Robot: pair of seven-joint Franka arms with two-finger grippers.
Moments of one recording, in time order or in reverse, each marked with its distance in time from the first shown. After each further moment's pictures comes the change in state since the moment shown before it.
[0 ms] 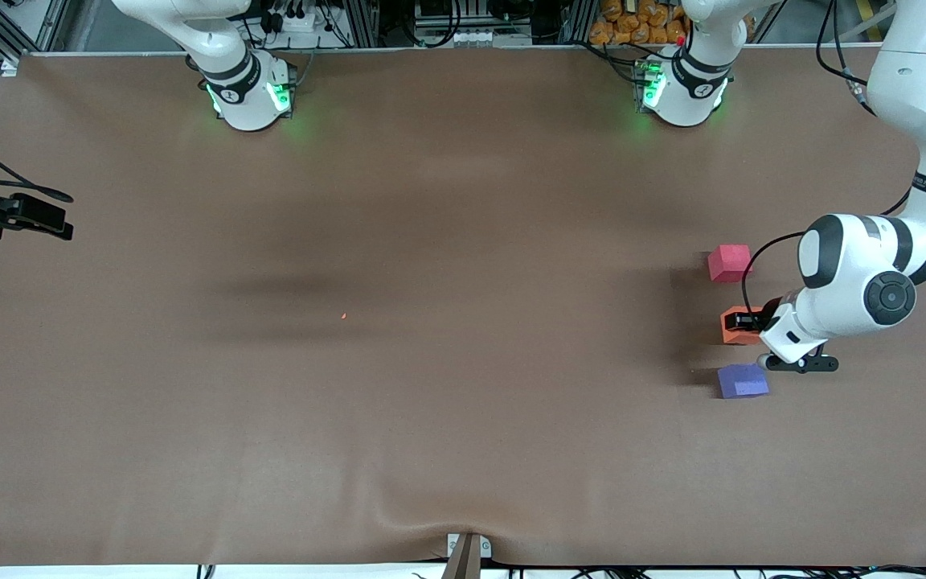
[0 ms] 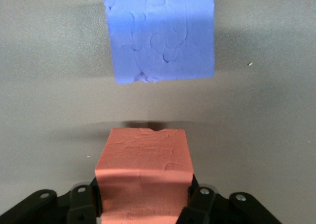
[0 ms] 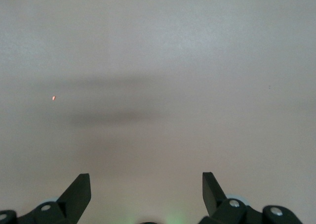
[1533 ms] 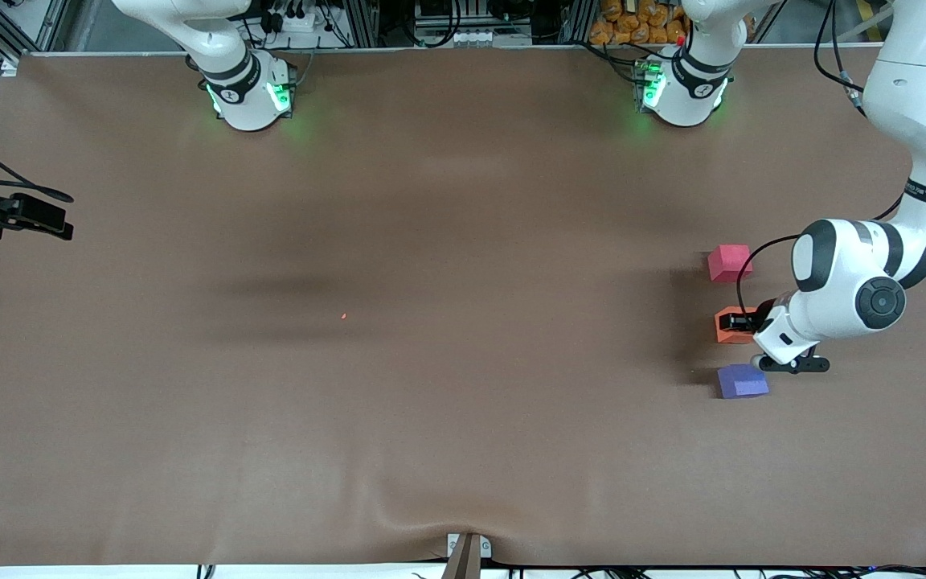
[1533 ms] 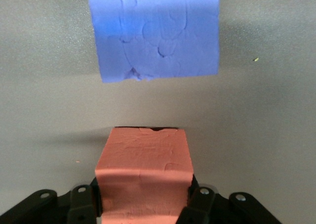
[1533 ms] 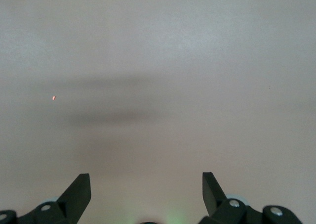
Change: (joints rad) left arm 0.000 0.032 0.000 0.000 0.000 0.015 0.000; right arm 0.000 0.000 0.000 0.000 0.000 0.000 0.000
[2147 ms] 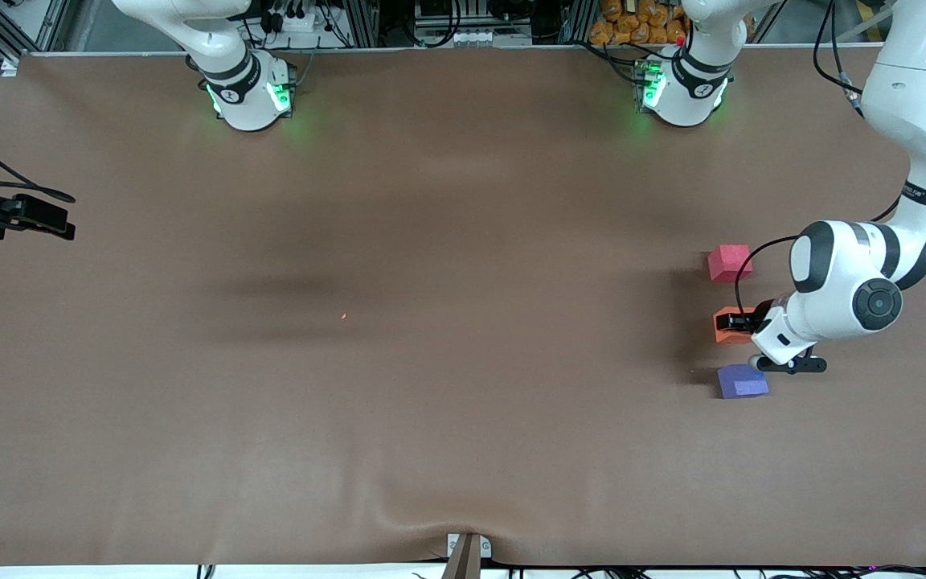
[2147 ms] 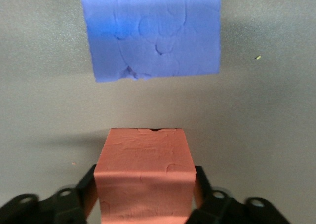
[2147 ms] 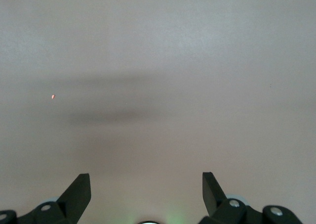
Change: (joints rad) left arm -0.001 0.010 0.000 0.000 0.000 0.004 0.000; right arm 0.000 0.000 0.000 -0.013 0.000 0.002 0.000
